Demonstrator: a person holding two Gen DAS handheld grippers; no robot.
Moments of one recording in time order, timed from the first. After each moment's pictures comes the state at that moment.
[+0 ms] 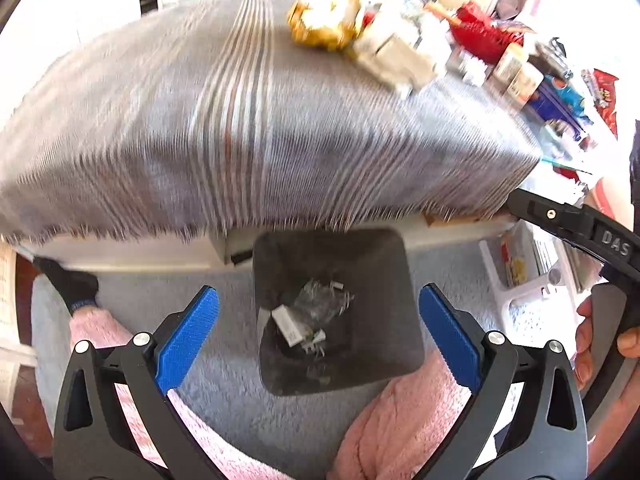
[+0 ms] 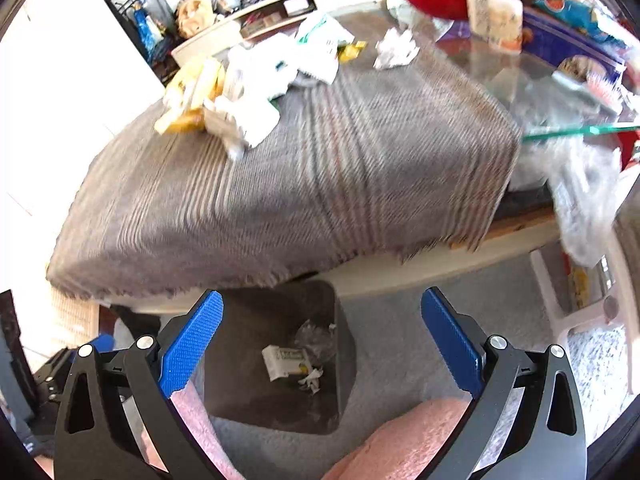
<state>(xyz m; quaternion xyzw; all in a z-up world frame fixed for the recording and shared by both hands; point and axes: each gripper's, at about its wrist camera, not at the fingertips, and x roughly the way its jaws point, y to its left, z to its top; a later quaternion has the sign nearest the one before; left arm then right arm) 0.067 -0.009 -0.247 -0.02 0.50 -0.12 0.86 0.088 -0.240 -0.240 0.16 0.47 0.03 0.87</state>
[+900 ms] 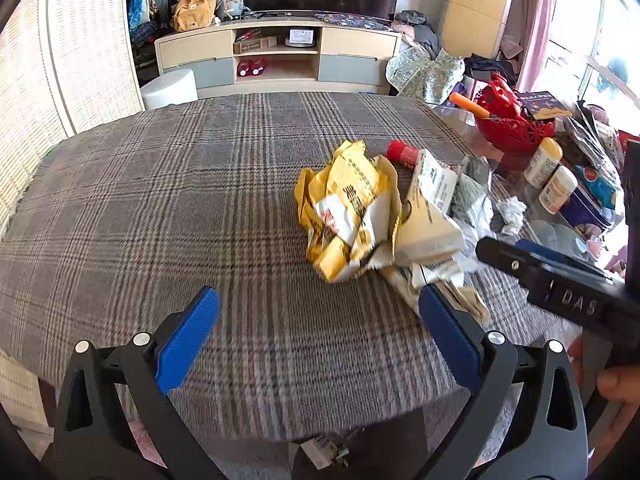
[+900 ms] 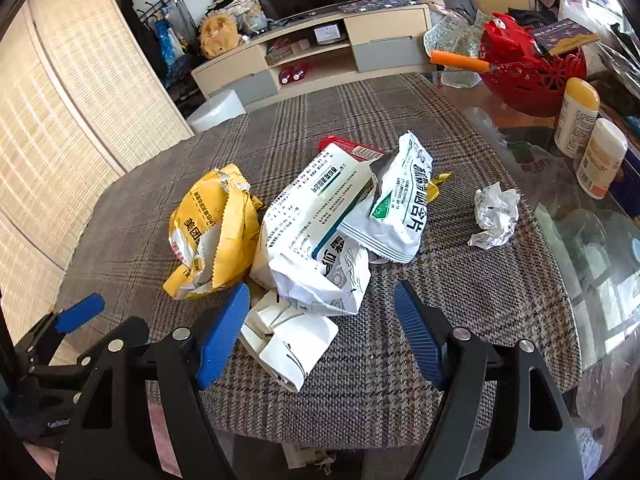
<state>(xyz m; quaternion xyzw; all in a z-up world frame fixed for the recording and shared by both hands) 0.245 -0.023 -0.172 0.00 0.43 -0.10 0.90 0.253 -0.220 -0.187 0.14 0.44 0.06 0.89</state>
